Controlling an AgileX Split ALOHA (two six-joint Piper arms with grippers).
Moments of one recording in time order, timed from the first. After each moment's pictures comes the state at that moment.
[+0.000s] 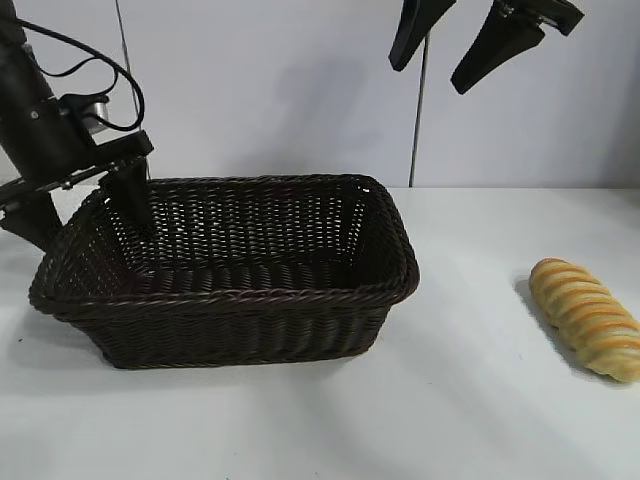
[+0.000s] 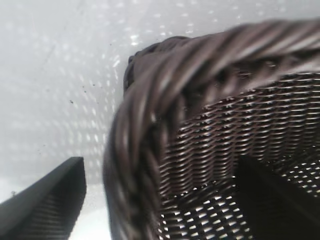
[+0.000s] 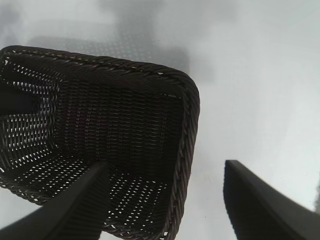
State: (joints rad) left arm -0.10 2.02 -1.62 -0.43 1.19 0.16; right arm 0.24 1.87 -1.80 0.32 1.15 -0.03
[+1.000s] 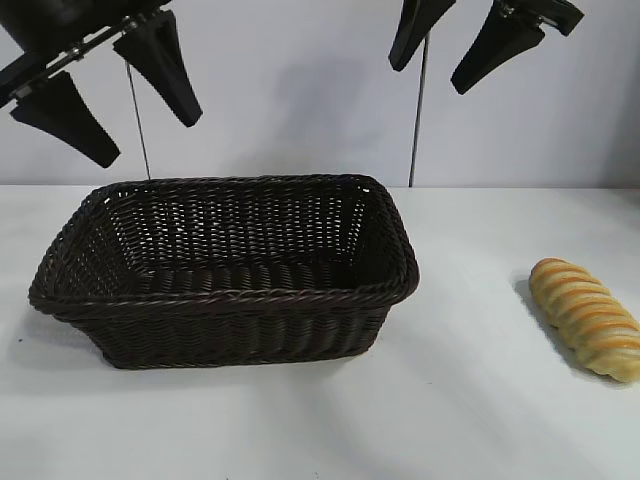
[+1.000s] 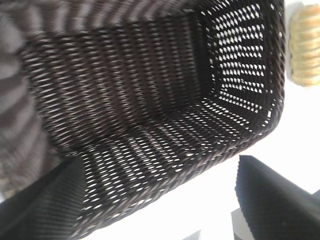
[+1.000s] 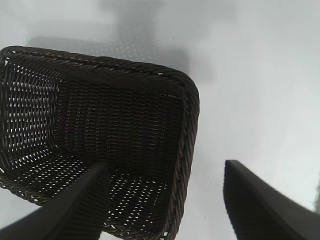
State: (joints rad) left arm -0.24 1.82 -1.52 -0.53 1.09 0.13; right arm 0.24 1.87 -1.80 0.32 1.15 -0.02
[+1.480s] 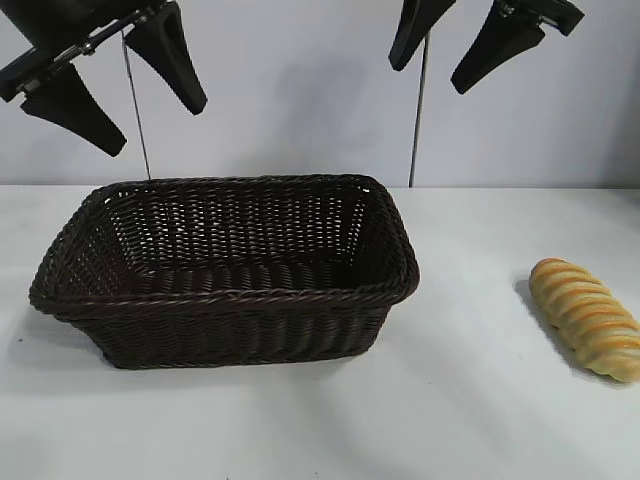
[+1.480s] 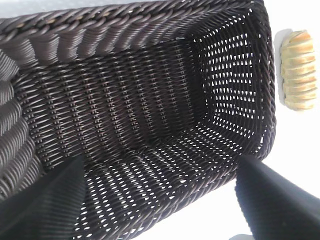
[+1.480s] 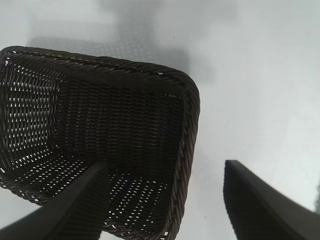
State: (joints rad) left arm -0.24 1.82 -1.52 -0.53 1.08 0.13; right arm 0.24 1.87 -1.80 0.32 1.15 -0.02
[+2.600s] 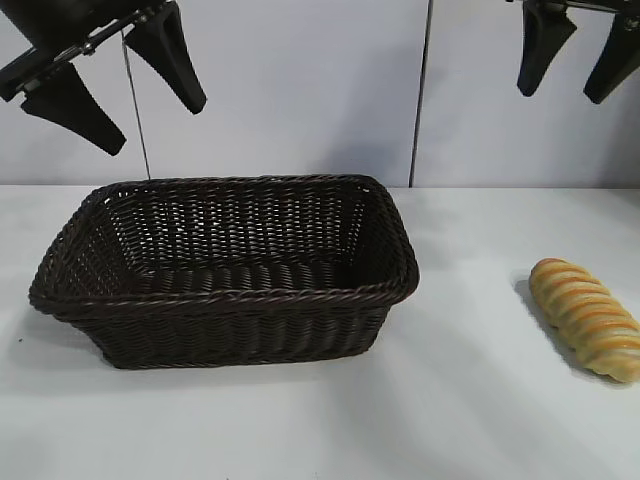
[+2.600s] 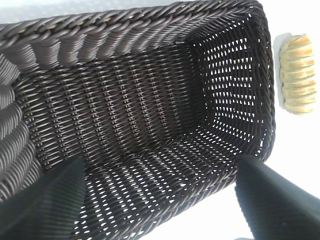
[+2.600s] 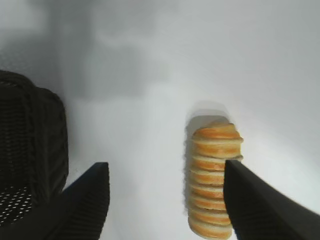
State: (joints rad) left arm -0.24 1.82 -1.52 -0.53 1.08 0.13; right arm 0.06 1.87 -1.75 0.06 1.24 0.01
